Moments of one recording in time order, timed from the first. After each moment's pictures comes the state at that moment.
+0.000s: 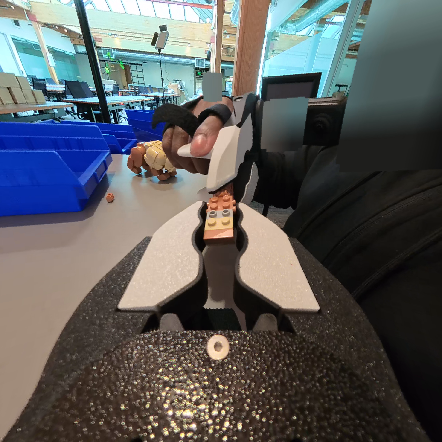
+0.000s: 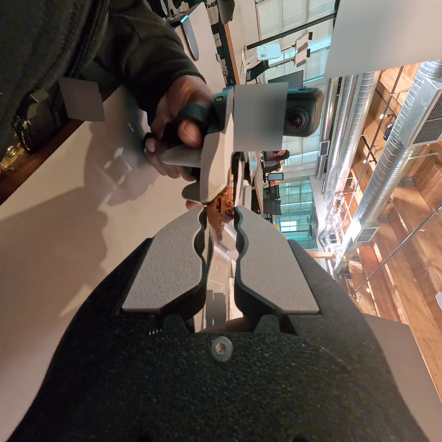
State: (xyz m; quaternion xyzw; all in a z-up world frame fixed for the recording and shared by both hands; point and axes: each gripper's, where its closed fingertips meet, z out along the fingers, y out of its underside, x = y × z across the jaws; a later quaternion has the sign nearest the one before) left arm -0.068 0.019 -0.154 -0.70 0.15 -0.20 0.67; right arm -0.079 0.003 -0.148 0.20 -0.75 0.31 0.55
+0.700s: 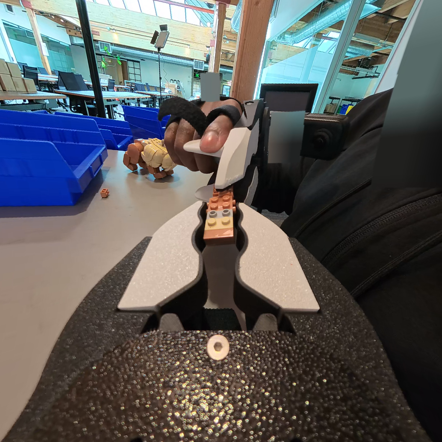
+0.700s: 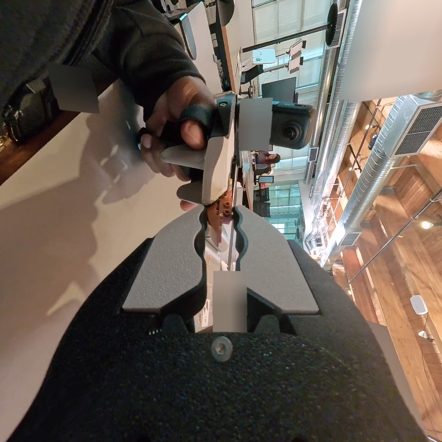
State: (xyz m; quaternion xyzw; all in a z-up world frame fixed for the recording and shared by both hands) left arm -0.070 0.019 -0.154 -0.70 0.13 -0.23 0.67; right arm -0.079 0.001 -0.146 0.22 -0.74 0.30 0.56
